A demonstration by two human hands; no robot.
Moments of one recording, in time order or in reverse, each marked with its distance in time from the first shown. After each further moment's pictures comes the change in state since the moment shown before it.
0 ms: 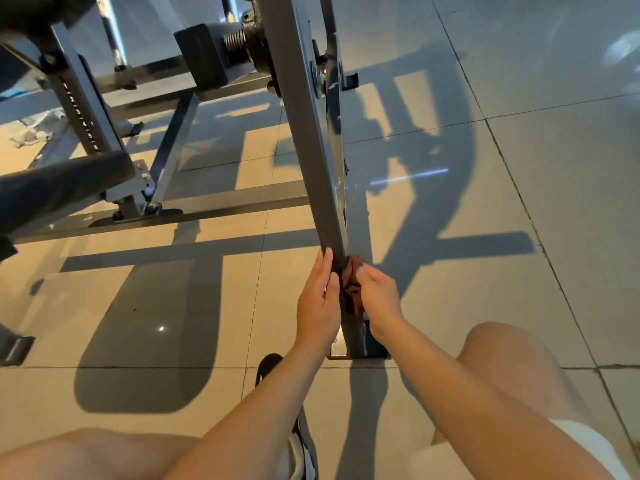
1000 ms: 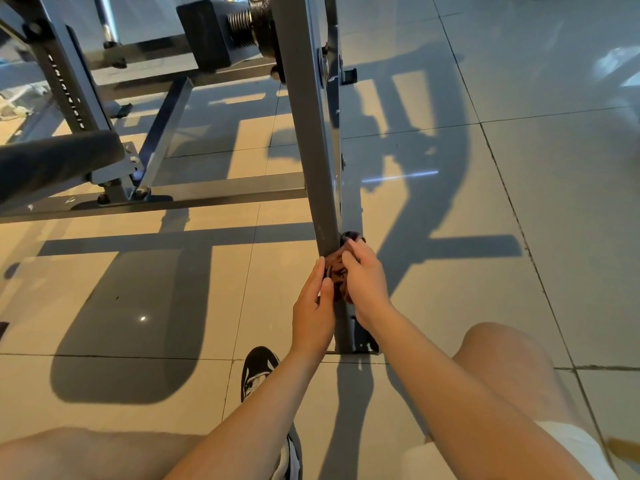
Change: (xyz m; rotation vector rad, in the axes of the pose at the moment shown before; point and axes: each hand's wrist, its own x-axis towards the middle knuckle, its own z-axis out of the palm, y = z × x) left_hand -0.014 -0.019 0.009 -0.182 0.007 -0.089; right_hand 0.003 -0.018 0.011 0.024 -0.041 -0.104
